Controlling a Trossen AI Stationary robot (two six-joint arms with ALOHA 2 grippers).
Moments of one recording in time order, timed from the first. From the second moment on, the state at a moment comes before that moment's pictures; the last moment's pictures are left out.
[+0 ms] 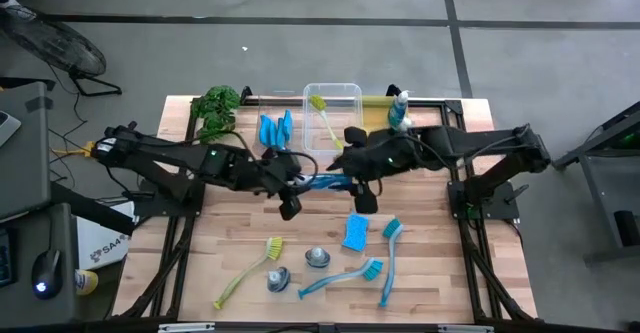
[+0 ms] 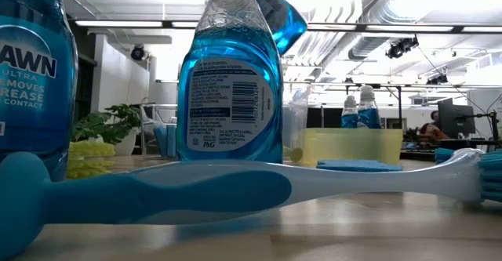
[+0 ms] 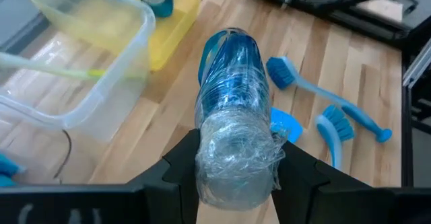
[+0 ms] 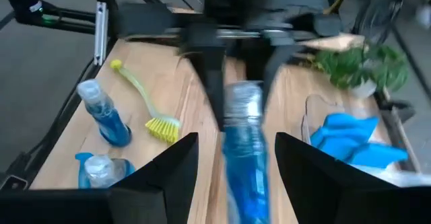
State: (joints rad) left arm -0.23 1.41 1.42 -0.73 -0.36 -0.52; right arm 0.11 1.53 1.65 -0.68 0.03 -0.06
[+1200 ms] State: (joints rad) left arm -0.23 1.43 1.42 -0.67 -0.37 -0.50; right arm 0.04 1.71 1.65 -0.66 -0.13 -0.09
